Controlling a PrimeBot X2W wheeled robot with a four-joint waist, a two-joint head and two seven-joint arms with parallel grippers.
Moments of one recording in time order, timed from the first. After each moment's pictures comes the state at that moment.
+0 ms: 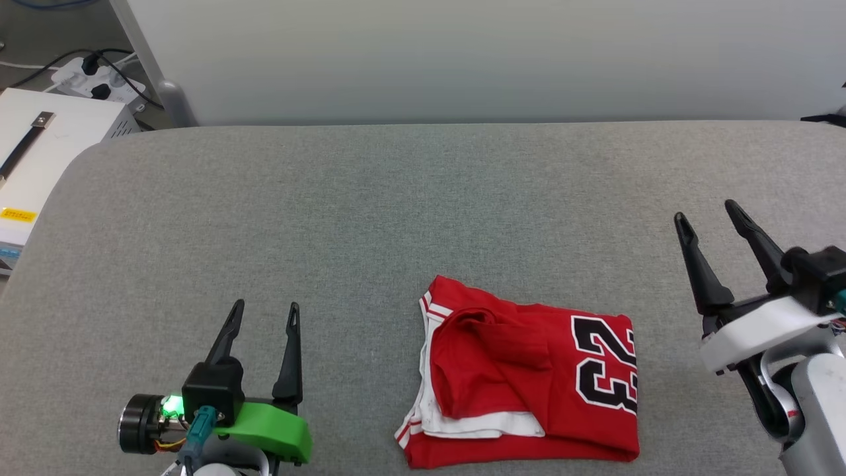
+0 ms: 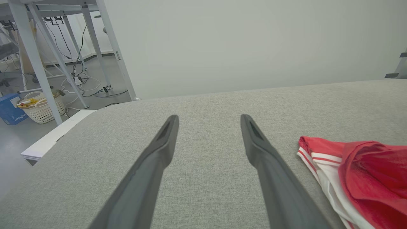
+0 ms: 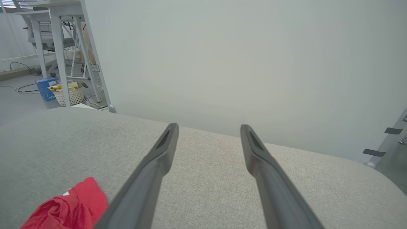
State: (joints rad) left arm -0.01 0.09 -0.06 0.13 -0.03 -0.03 -0.26; right arm -0.28 -0.38 0.23 0.21 0.39 0.13 -0.22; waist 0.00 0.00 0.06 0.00
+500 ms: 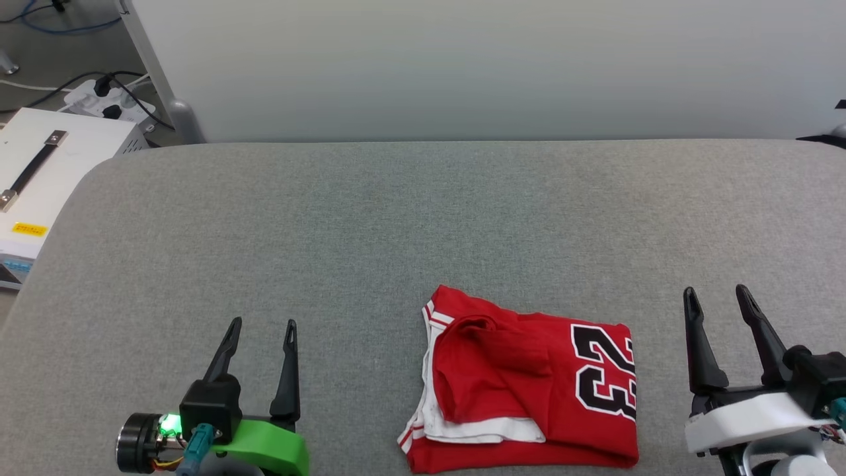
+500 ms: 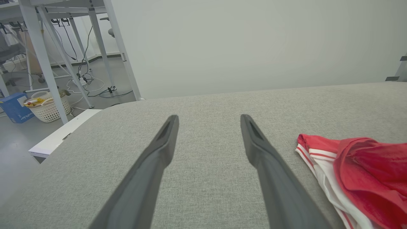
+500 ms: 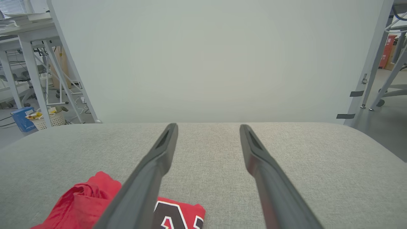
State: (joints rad) left arm 0.04 0.09 -0.05 0.11 -0.03 -0.03 -0.26; right arm 0.01 -0.12 -0.02 0.04 0.21 0.13 -0.25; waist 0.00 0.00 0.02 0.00
